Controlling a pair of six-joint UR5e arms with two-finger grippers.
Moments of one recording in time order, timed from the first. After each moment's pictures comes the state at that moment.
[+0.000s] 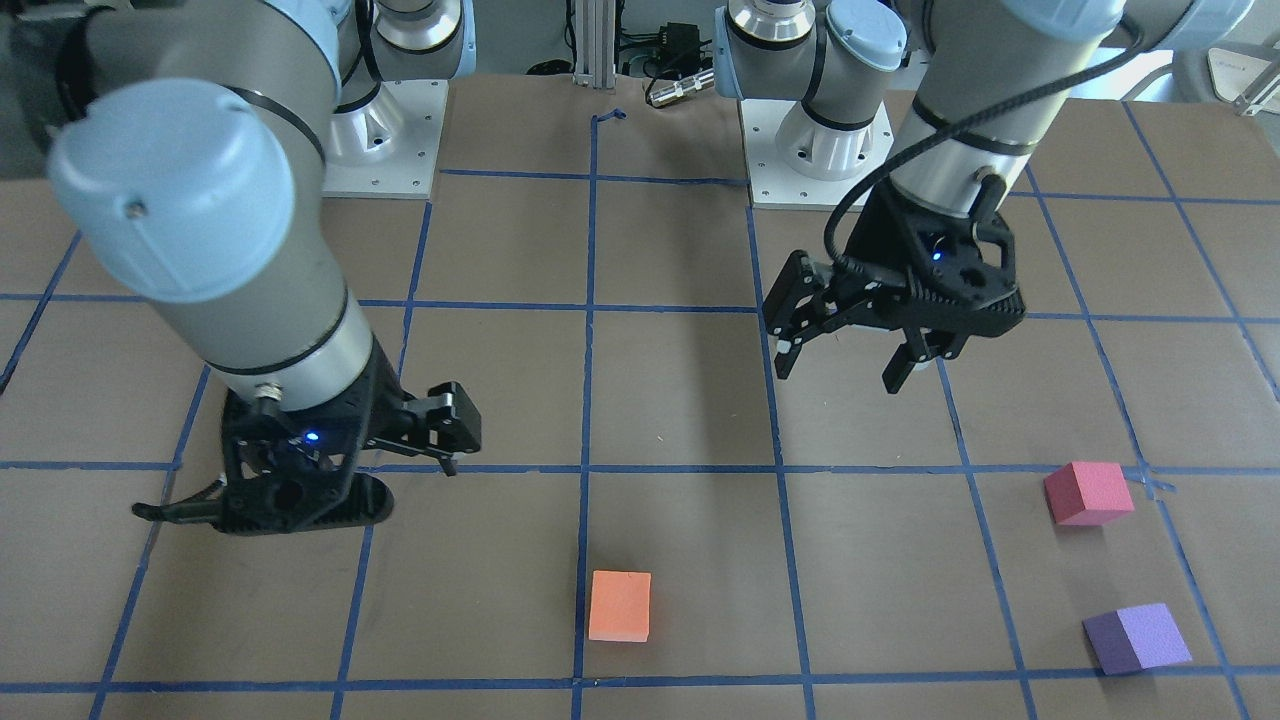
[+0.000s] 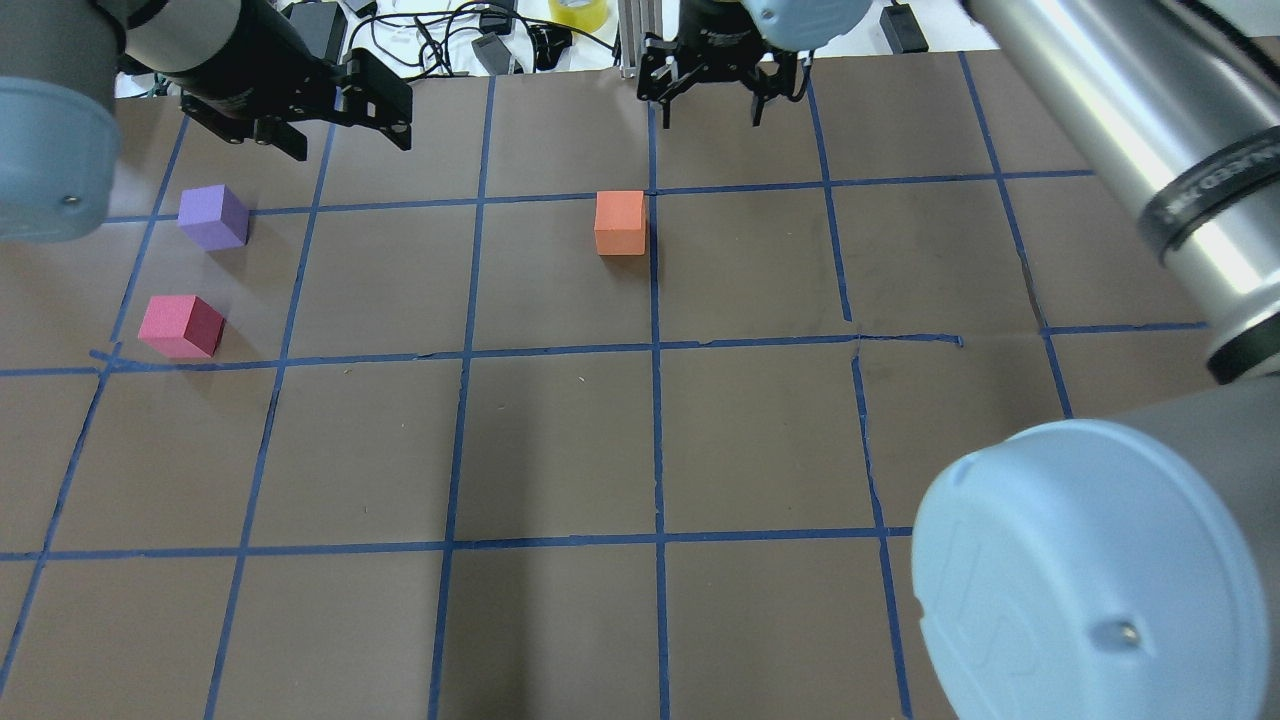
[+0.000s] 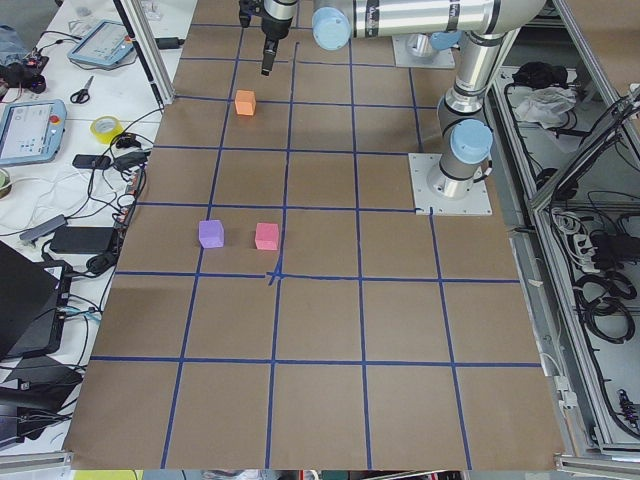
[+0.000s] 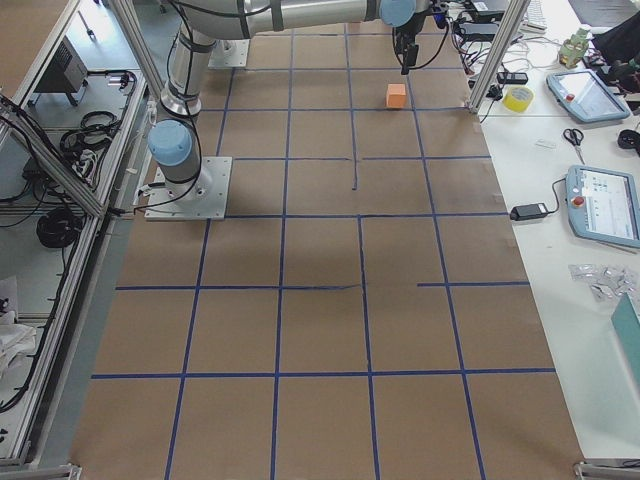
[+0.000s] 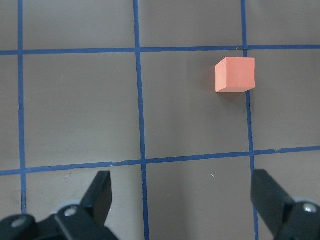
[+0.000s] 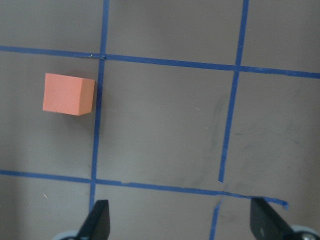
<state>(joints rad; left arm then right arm) -1.61 -1.72 -1.59 -1.12 1.44 -0.02 1.67 -1.13 1.07 -1.52 -1.54 -0.04</state>
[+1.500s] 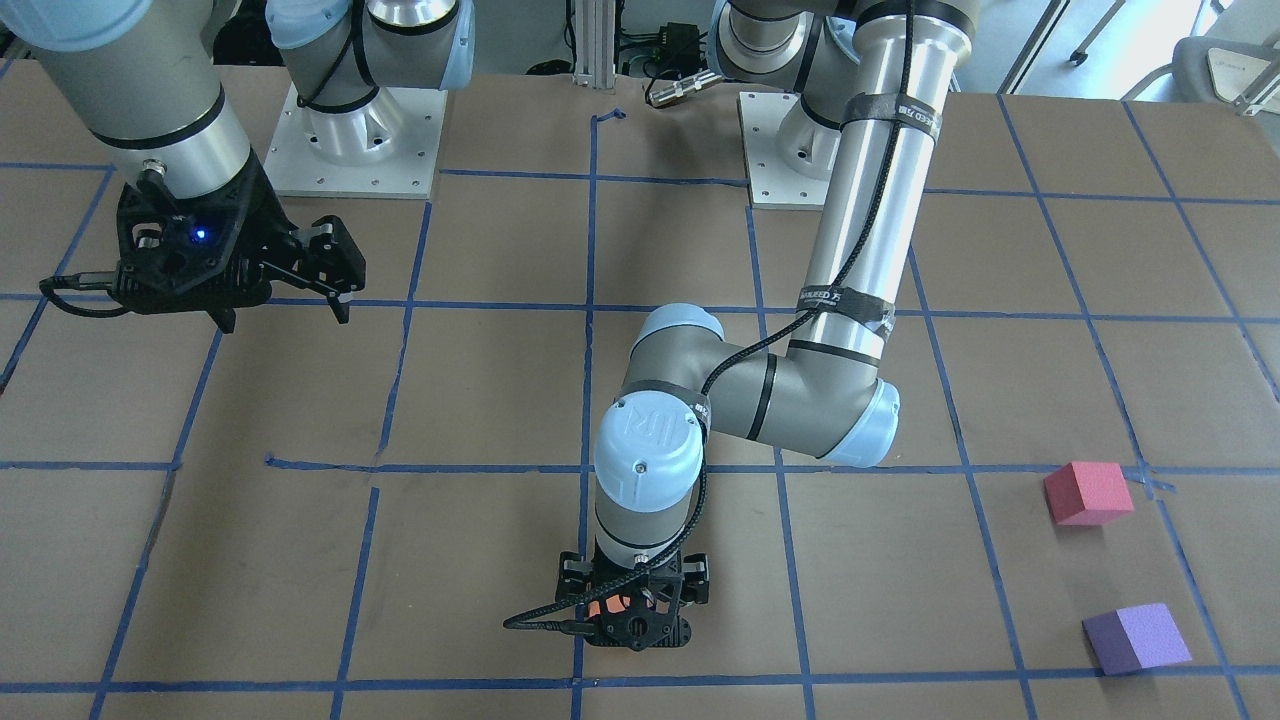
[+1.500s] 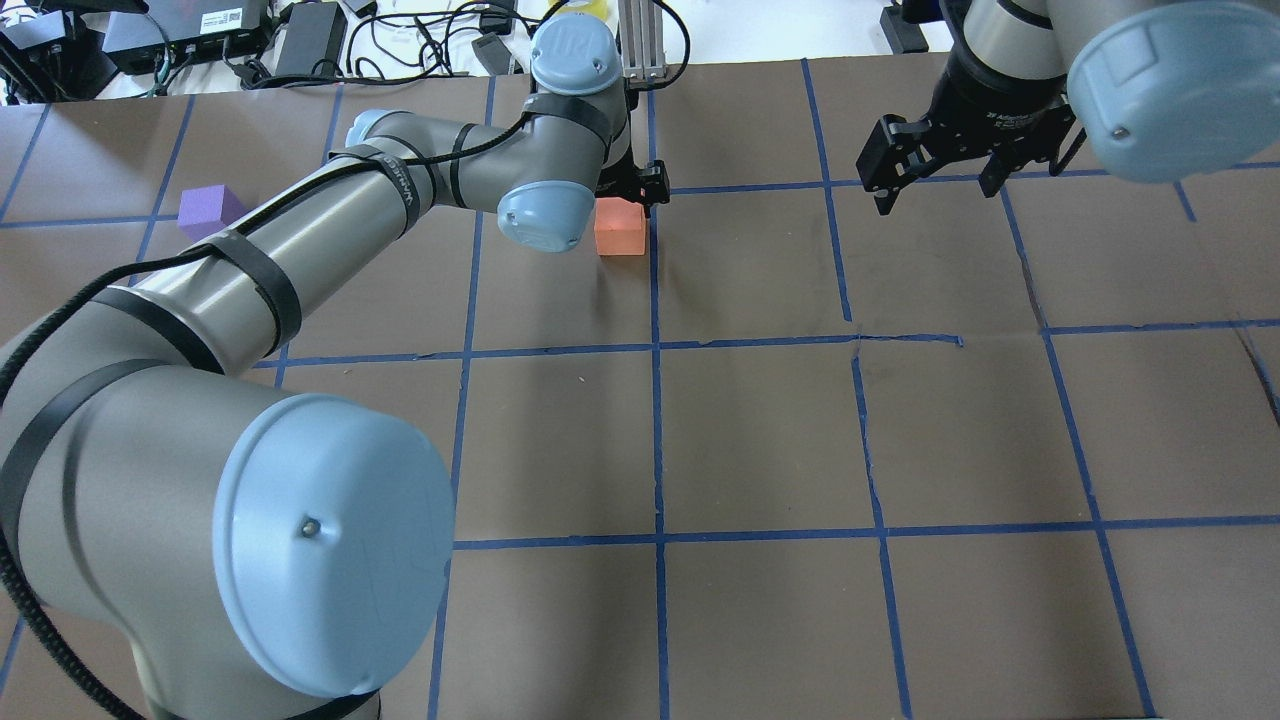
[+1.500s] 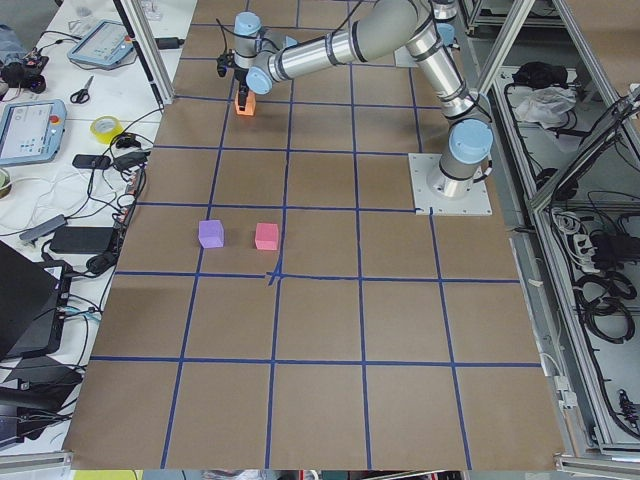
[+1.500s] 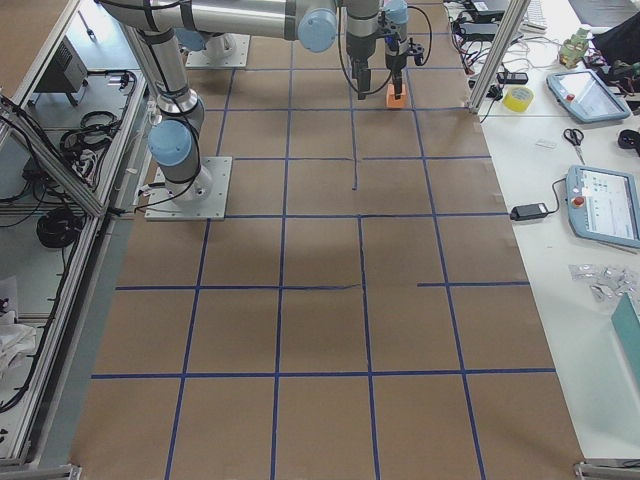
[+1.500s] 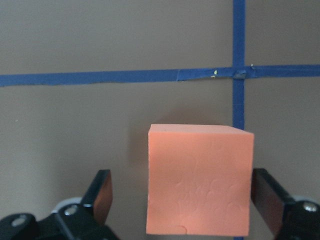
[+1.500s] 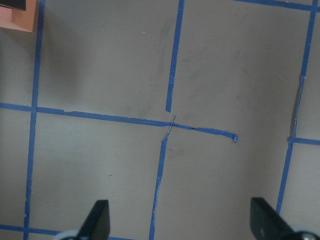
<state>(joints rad) -1.84 -2.34 -1.31 -0.86 1.62 -0.25 1.56 -1.51 1.60 -1.71 -1.57 -0.14</state>
